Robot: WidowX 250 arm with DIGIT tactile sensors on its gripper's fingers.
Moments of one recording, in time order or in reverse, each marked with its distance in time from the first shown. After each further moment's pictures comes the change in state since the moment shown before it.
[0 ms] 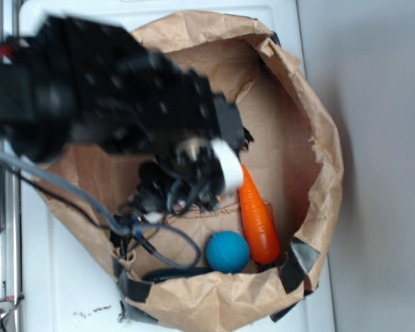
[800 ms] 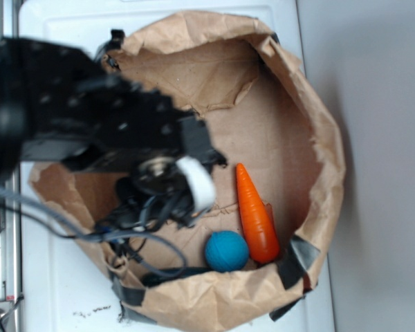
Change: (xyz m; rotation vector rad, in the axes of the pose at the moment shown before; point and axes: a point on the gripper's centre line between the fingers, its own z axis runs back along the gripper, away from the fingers) arm -0.004 -0.012 0.013 -0.041 -0.042 0.006
